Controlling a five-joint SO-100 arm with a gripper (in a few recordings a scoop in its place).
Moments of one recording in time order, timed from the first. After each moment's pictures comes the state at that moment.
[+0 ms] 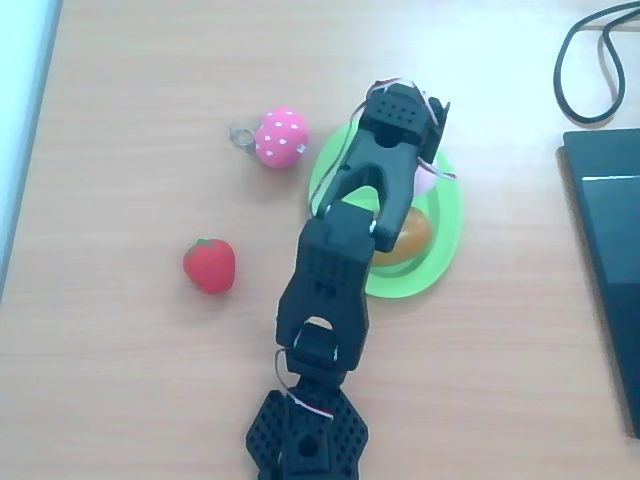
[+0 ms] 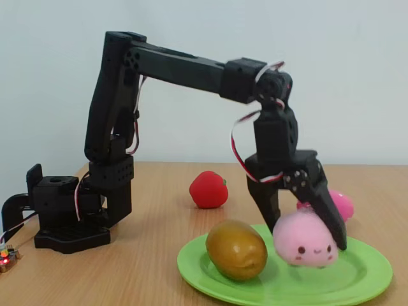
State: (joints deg) arm 23.9 76.9 79.9 76.6 10.6
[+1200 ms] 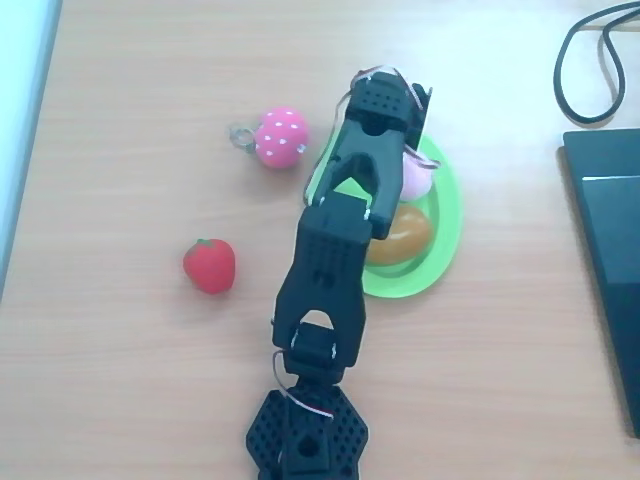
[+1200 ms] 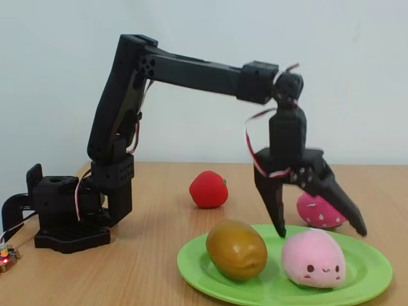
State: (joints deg) arm 19.0 74.4 72.2 84.6 14.5
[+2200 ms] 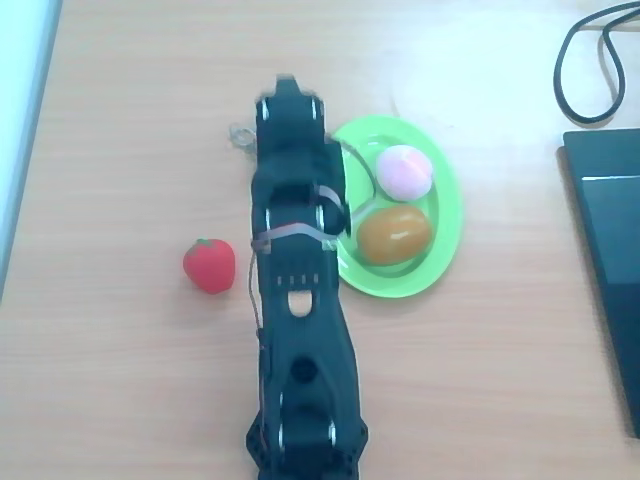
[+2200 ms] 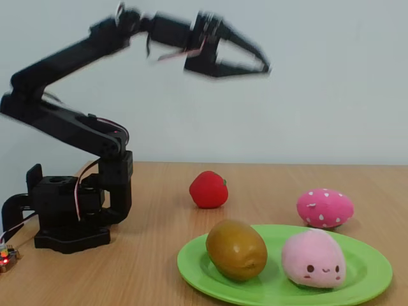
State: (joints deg) arm 0.4 161.8 129.4 46.7 1.4
